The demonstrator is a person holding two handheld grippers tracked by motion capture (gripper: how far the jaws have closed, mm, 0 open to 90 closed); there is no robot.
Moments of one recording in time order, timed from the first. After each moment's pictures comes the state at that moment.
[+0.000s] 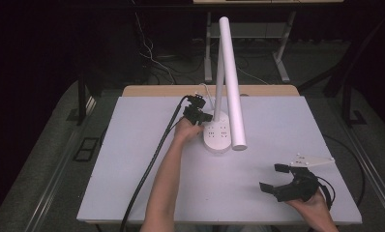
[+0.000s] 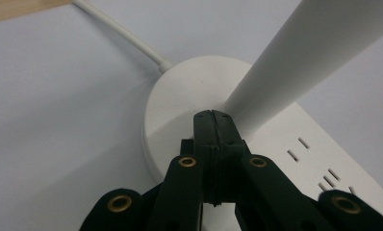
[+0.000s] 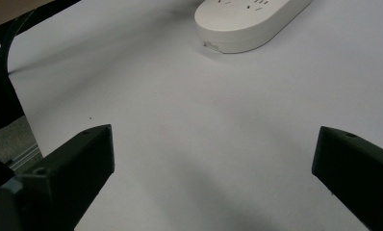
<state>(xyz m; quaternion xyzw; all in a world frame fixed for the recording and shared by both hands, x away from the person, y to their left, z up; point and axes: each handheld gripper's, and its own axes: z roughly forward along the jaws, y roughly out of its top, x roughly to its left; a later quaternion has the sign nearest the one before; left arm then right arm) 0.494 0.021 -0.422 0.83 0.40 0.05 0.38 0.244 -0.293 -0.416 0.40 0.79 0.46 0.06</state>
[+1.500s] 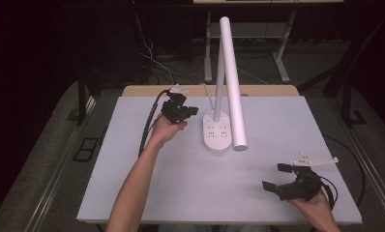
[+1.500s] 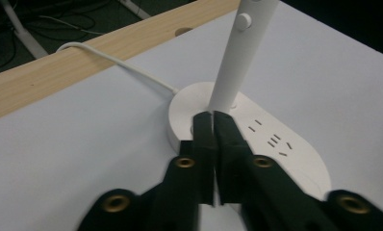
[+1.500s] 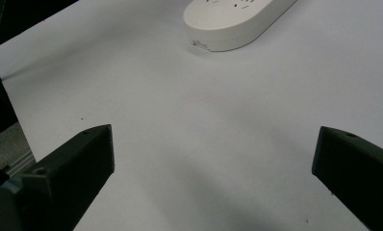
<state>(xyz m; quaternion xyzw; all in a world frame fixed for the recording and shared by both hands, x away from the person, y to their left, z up) 0.442 0.084 -0.356 0.82 0.34 0.11 0.43 0.246 -0.301 -0.418 0.41 0.78 0.46 0.06</state>
